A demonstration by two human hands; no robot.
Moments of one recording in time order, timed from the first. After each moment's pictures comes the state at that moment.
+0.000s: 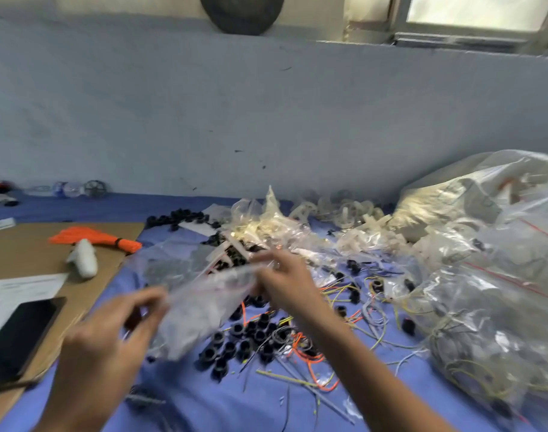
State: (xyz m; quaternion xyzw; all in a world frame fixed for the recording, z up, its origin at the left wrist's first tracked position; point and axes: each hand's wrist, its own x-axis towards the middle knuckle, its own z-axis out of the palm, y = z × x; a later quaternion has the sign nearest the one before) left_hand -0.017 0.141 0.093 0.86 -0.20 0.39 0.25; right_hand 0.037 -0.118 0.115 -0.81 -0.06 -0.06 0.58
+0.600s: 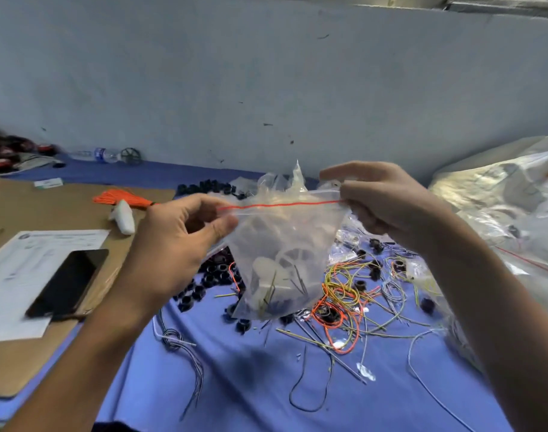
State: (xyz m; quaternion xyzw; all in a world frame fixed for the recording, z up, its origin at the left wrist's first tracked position) left_hand -0.025 0.090 0.157 0.78 -0.16 0.24 0.55; right_hand 0.010 -0.176 0.220 -0.80 -0.10 -0.03 0.58
